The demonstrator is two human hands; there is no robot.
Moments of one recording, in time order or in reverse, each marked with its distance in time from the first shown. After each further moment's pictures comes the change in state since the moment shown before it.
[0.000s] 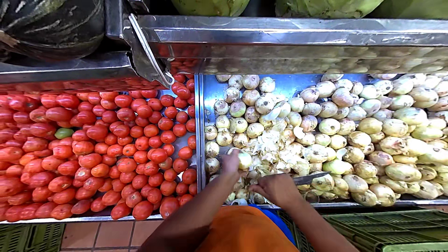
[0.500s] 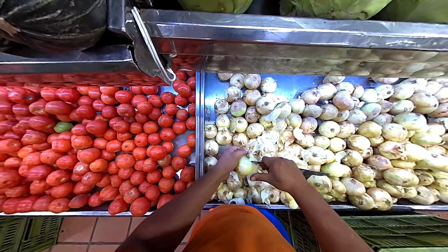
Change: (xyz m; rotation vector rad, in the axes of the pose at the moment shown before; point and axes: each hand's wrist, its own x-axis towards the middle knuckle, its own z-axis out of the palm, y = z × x) left_hand -0.027 0.032 -0.030 0.474 -0.406 0.261; right_hand 0.033 0.013 -0.056 0.135 -0.230 0.165
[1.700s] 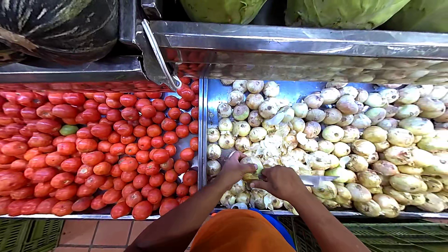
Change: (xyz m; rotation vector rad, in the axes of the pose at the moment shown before) left_hand -0.013 0.002 0.006 0.024 0.038 0.026; right_hand 0.002 -0.021 -0.008 -0.081 -0.194 0.029
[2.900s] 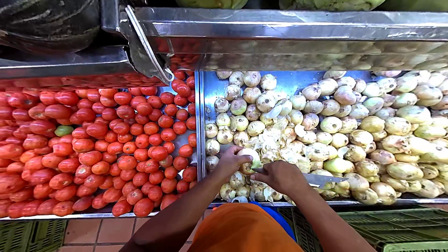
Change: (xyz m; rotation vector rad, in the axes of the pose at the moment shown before) left_hand -0.001 0.002 -0.005 -0.082 -0.006 -0.020; right_hand -0.007 -0.003 0.006 0.031 -0.022 0.135
